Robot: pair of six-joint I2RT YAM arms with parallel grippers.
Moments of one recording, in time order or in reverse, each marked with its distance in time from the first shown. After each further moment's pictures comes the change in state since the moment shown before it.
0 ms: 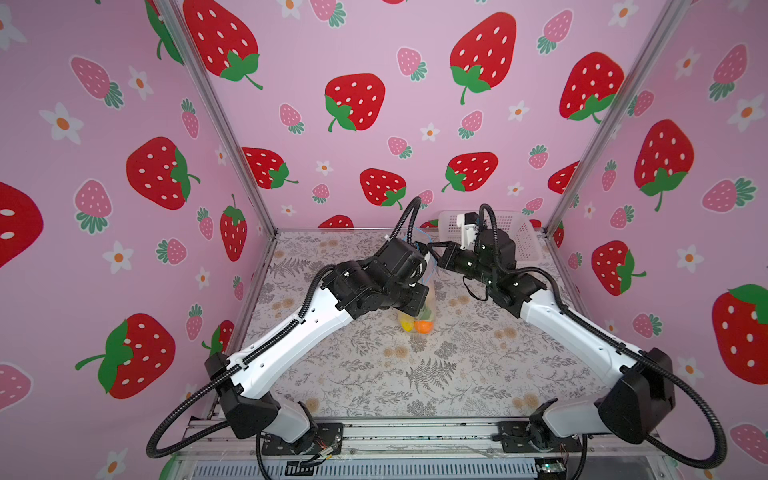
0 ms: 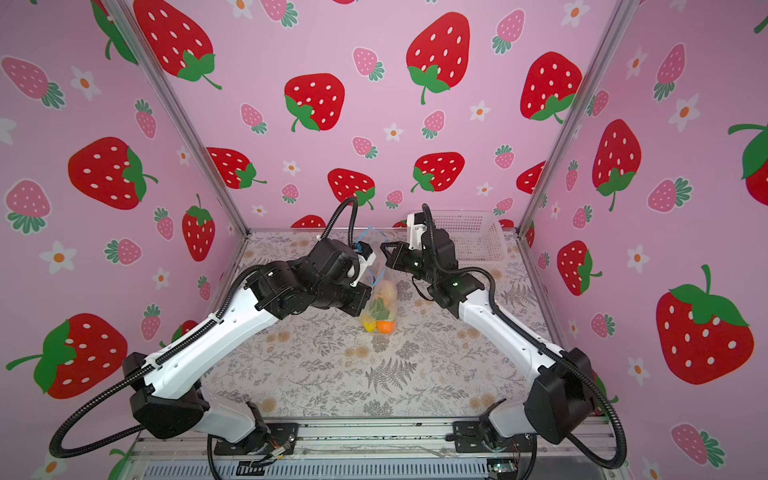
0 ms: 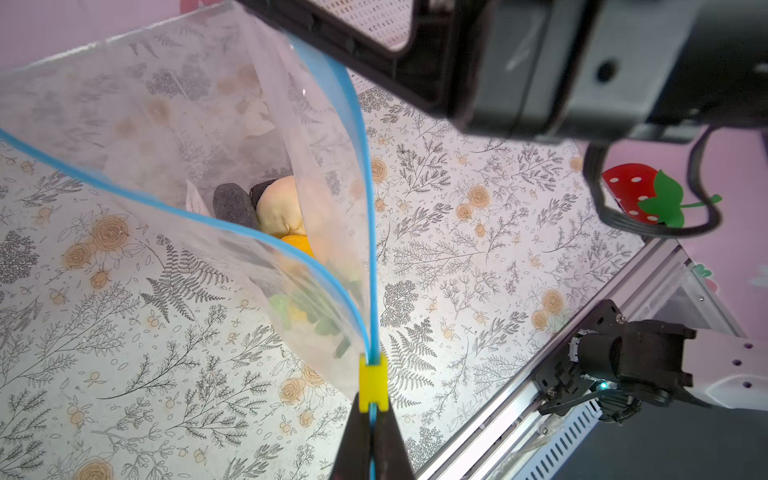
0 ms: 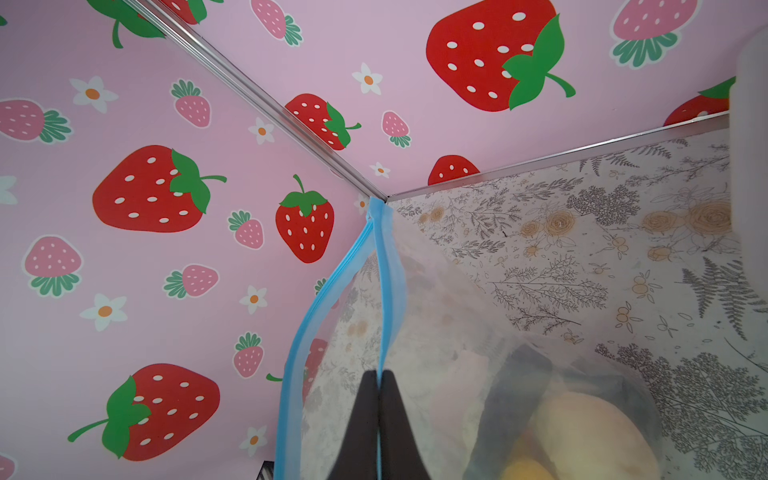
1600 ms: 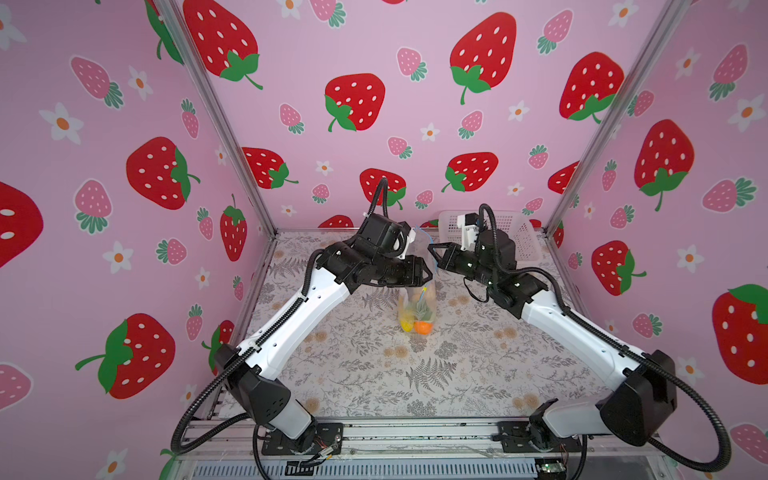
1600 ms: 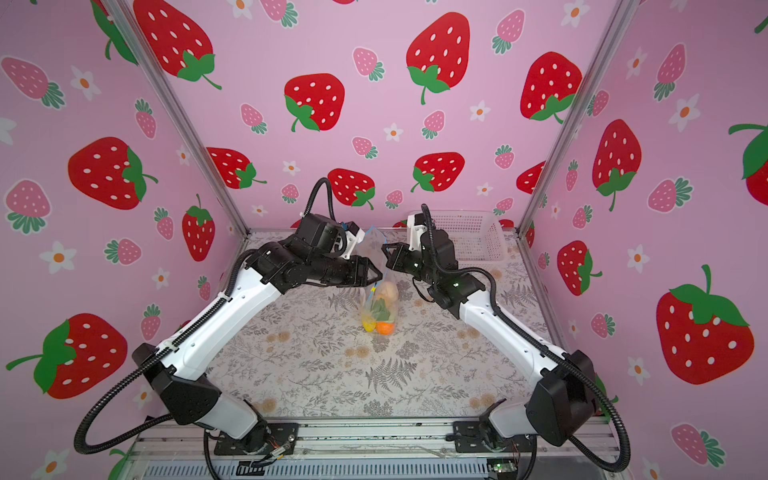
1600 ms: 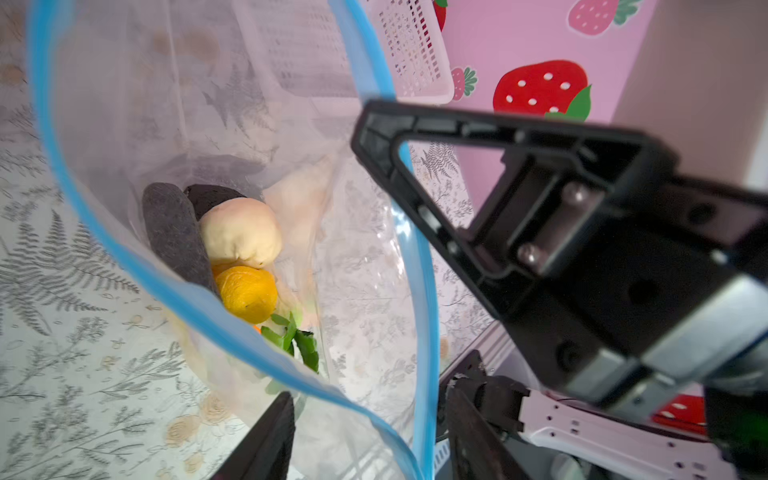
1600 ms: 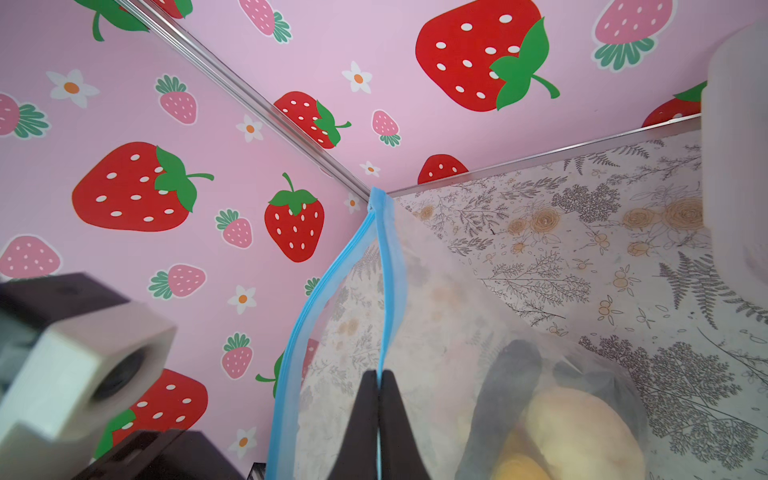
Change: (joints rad) left arm 0.196 0.061 0.031 0.118 0.319 -0.181; right arm 0.009 -0.011 0.006 -0.040 0.024 -0.015
